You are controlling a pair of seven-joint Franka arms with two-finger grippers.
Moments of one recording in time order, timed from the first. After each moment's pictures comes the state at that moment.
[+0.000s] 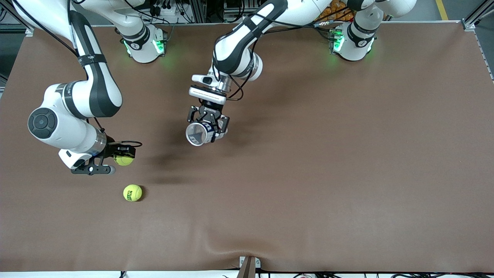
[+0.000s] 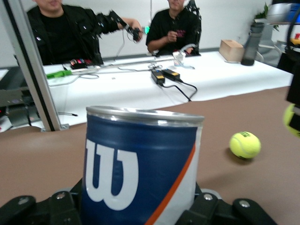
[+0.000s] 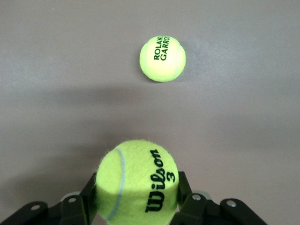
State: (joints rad) left arm -0.95 0.76 -0.06 -1.42 1.77 2.52 -2.07; right arm 0.14 0.31 -0.04 -1.84 0.06 2.10 0.08
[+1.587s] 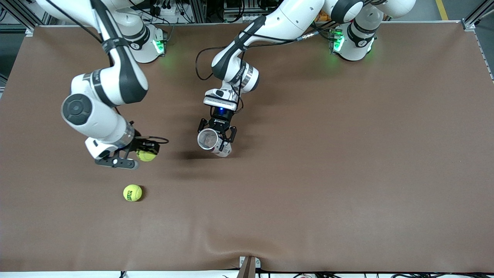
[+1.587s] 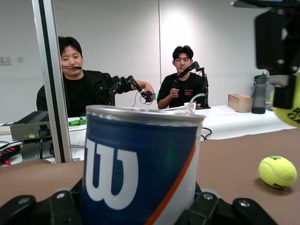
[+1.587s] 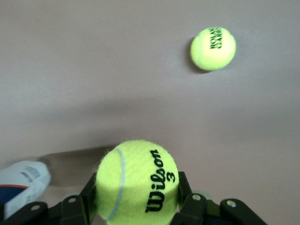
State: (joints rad) left arm -1.01 0.91 -0.04 -1.46 2.22 2.14 -2.51; right arm 0.32 0.28 -0.04 -1.82 0.06 2.10 0.41
